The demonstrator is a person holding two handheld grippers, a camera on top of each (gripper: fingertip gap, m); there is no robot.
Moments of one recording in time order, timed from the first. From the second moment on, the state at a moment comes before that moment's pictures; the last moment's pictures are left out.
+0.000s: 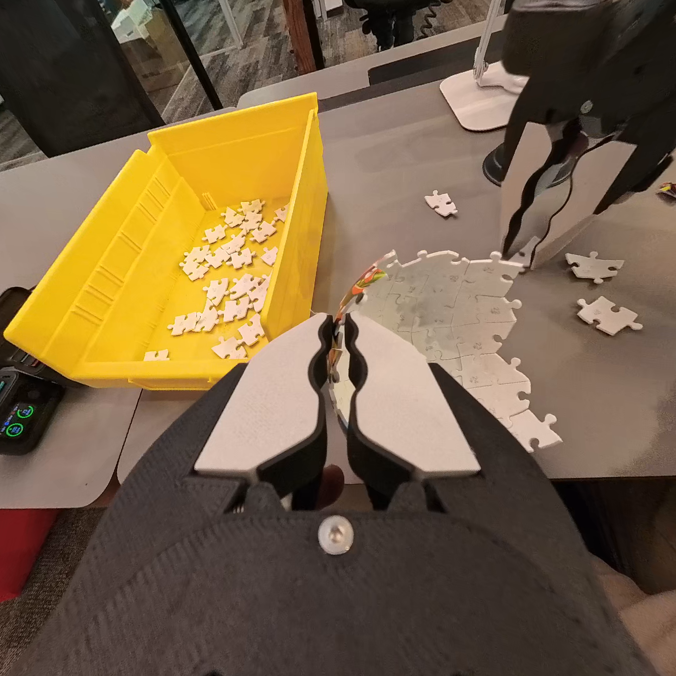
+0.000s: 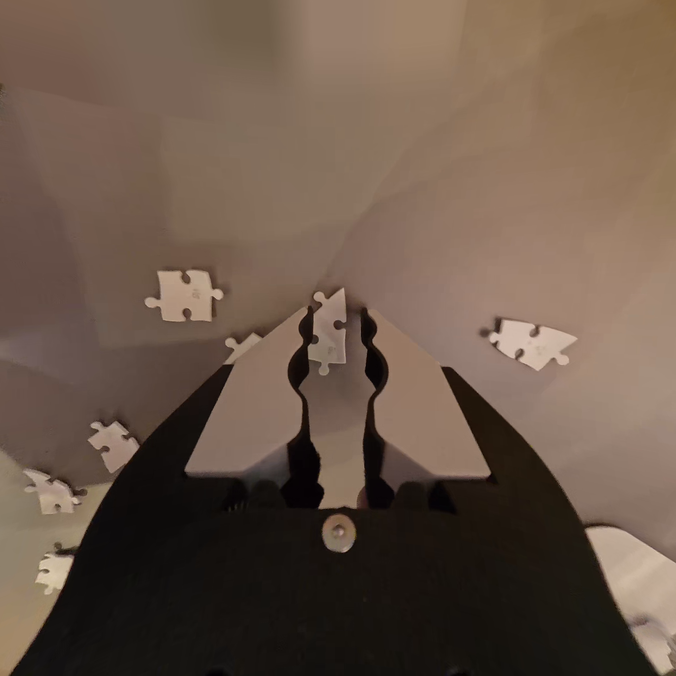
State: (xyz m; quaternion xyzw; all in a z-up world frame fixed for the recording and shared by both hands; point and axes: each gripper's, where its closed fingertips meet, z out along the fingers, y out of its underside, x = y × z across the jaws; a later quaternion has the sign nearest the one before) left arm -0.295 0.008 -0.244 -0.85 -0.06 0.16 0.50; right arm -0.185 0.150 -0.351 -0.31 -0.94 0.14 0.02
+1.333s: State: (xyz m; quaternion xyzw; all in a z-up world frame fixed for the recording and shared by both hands) left arm -0.279 0.027 -0.248 -0.85 -0.04 0.14 0.50; right arm -0.143 0.177 -0.328 -0.68 -0.62 0.39 0.09
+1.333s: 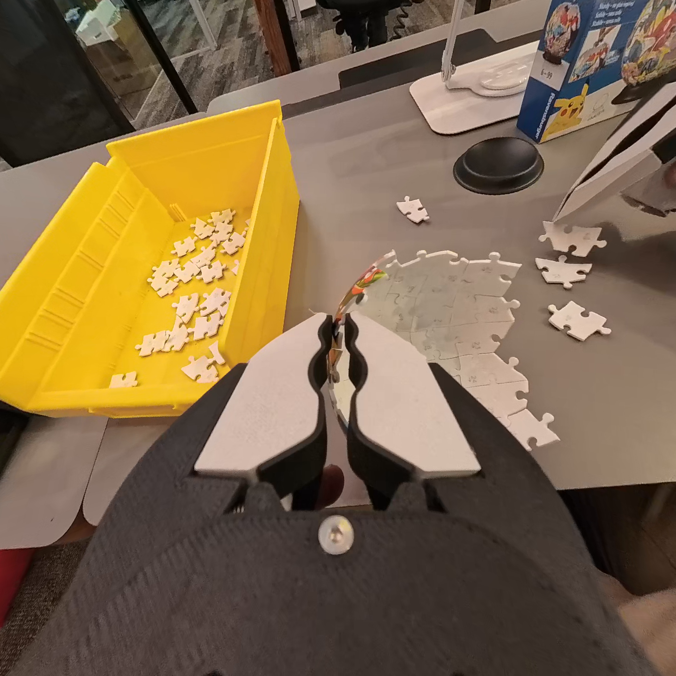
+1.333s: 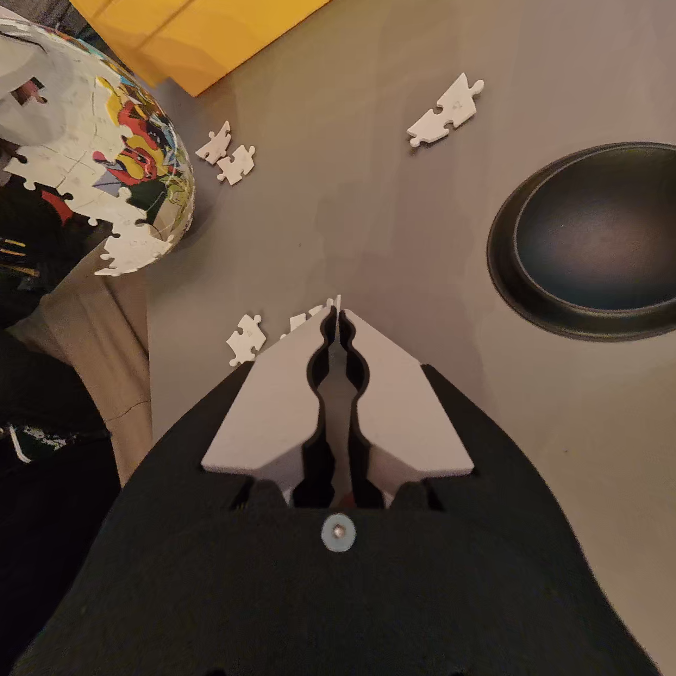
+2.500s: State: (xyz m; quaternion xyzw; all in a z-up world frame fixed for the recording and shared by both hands) left arm -0.279 0.029 -0.251 -0.86 -0.04 0.15 0.49; right arm -0.145 0.171 -0.340 -0.64 -0.65 0.41 0.05
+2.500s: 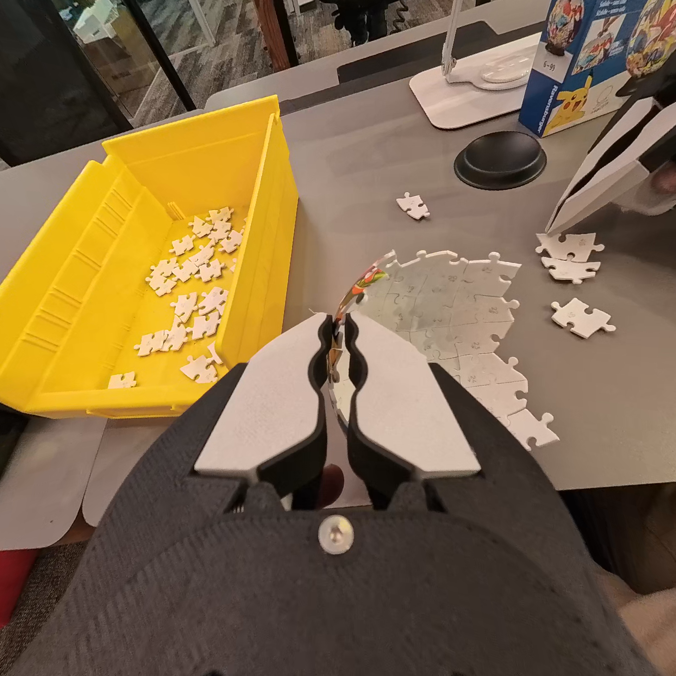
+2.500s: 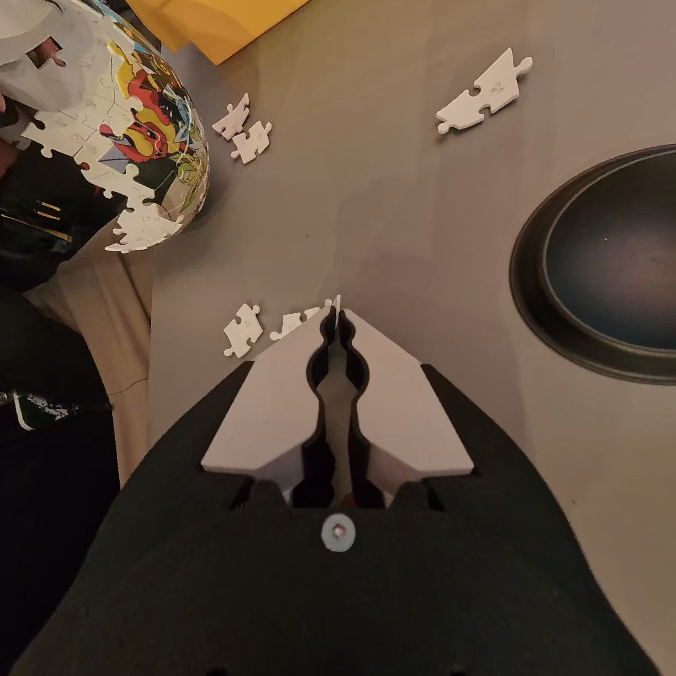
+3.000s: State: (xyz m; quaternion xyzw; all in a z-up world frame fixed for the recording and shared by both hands) left arm -0.280 0.028 -0.251 -0.86 -0.04 0.15 0.49; right arm -0.144 0.168 -0.339 -0.63 -0.65 0.41 0.05
